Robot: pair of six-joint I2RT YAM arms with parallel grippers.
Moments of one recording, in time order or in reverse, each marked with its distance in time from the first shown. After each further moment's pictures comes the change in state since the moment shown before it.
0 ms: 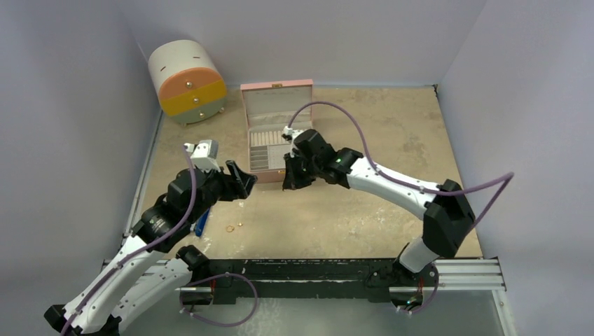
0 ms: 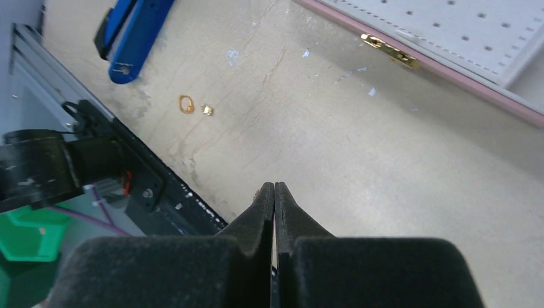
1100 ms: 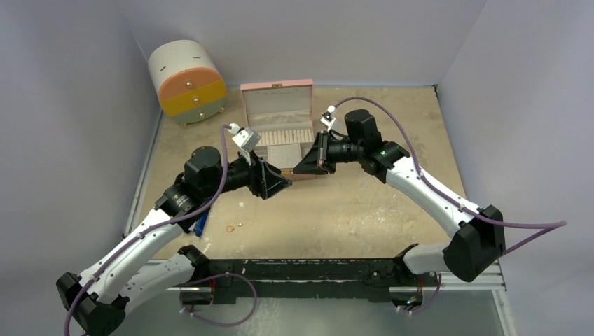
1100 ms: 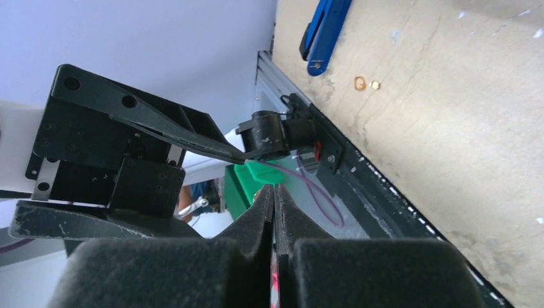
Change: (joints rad) left arm 0.000 0.257 0.053 0.354 0.628 0.151; right arm -0.306 -0.272 -0.131 0.133 -0.568 0.474
